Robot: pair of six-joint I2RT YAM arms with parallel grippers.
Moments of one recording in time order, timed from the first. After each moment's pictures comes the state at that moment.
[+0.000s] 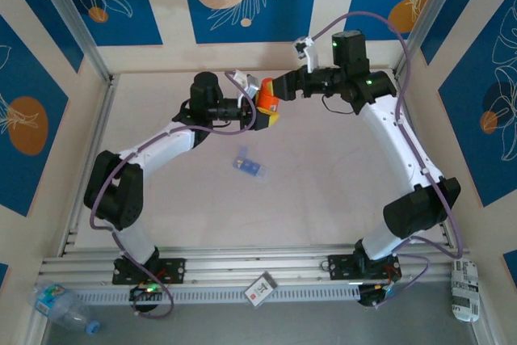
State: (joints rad) left arm -0.51 1.73 1.29 0.32 1.01 -0.10; right arm 0.32 1.58 1.76 -0.74 -0.78 0.10
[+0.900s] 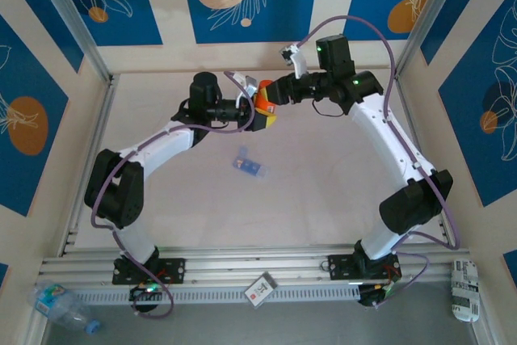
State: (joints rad) left arm -0.49 1.74 1.29 0.28 1.03 -0.12; right arm 0.40 1.61 1.74 -0.74 -0.68 0.09
